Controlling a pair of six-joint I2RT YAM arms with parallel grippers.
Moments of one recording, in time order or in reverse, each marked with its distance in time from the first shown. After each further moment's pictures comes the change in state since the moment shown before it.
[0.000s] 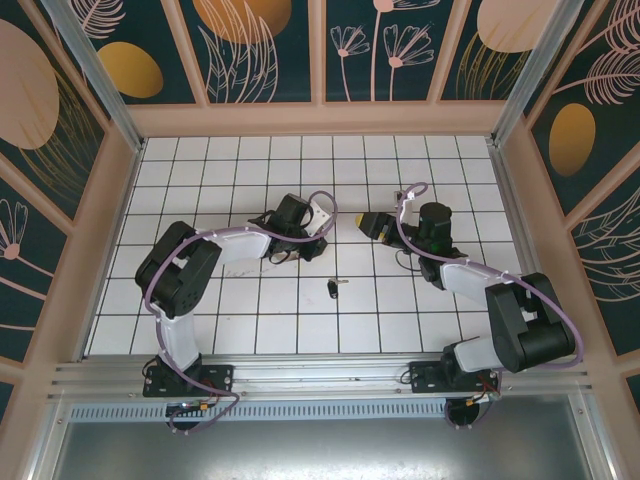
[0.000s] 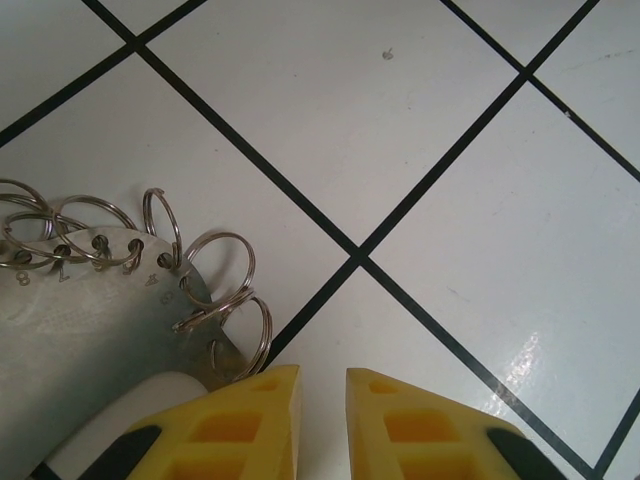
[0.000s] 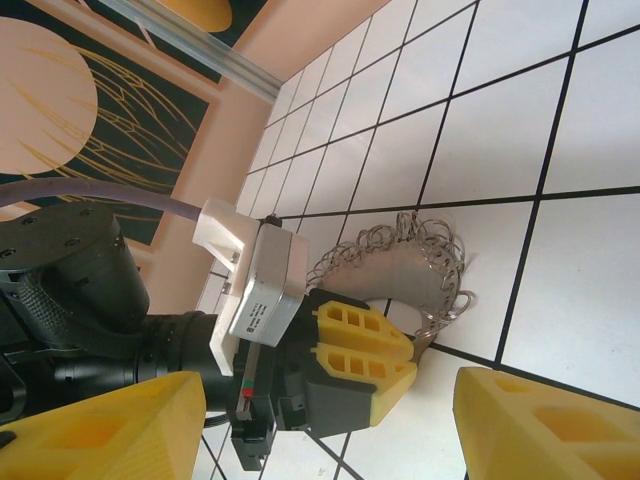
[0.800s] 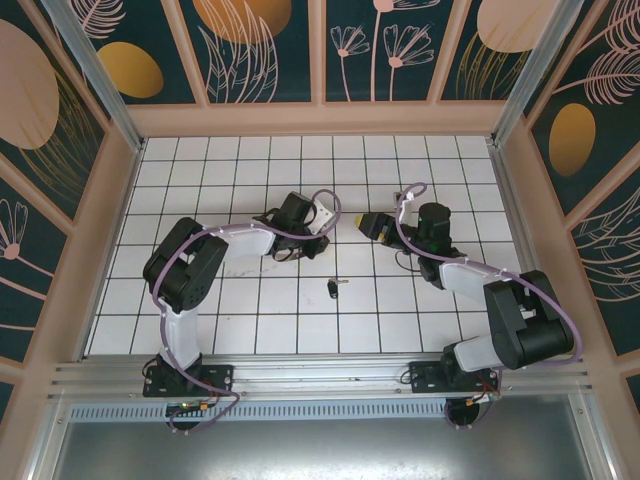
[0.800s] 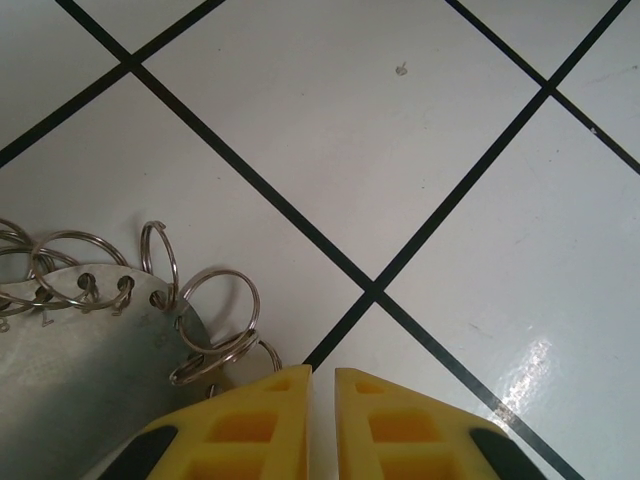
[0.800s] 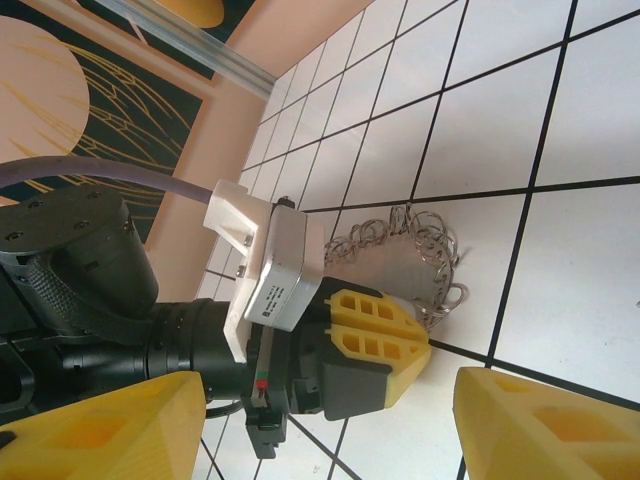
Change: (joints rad) left arm 0.000 0.054 0.048 0.003 -0.001 0.011; right arm 0.000 0.014 0.000 0.000 0.000 0.000
